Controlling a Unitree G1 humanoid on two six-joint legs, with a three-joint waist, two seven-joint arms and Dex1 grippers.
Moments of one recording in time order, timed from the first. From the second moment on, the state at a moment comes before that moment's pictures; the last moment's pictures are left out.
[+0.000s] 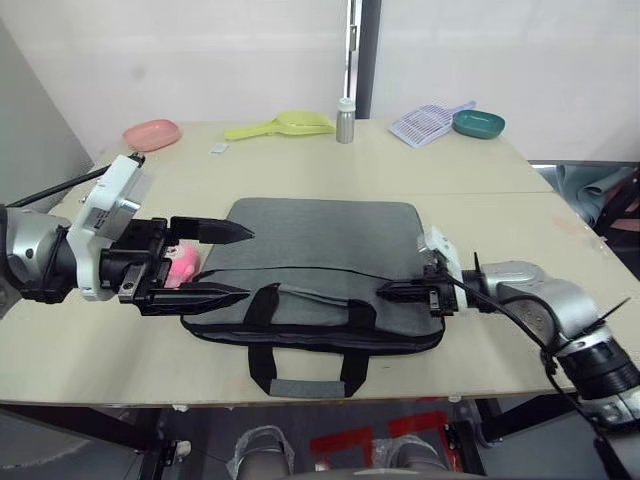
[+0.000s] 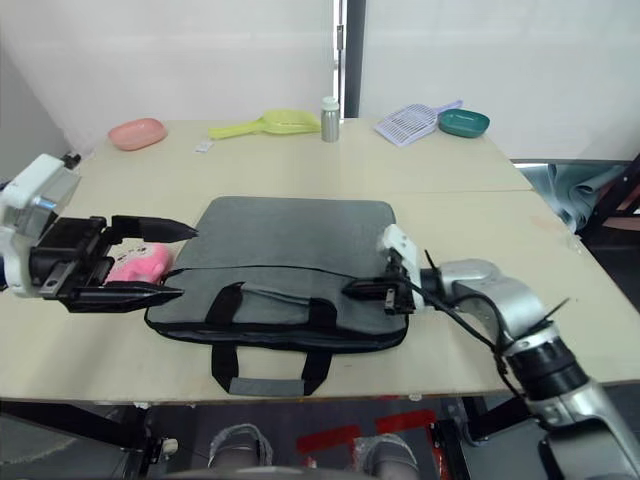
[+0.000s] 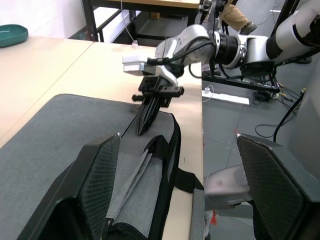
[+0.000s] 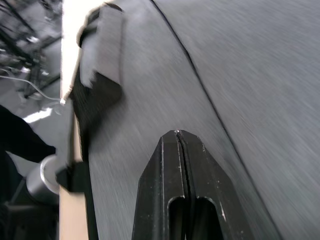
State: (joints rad) left arm -0.24 1.12 0.50 -0.52 -1.11 0.85 -1.21; right arm -0.44 -0.66 0.20 -0.09 0.56 0.70 1.10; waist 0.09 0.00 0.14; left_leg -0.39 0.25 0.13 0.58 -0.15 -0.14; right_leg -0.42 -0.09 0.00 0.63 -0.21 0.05
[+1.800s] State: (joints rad) left arm -0.07 1.11 0.59 -0.17 -0.92 0.80 -1.18; right arm -0.56 -0.44 0.37 0.30 0.27 0.42 1.25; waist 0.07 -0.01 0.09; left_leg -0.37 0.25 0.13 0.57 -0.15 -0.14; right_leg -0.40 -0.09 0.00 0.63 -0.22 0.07
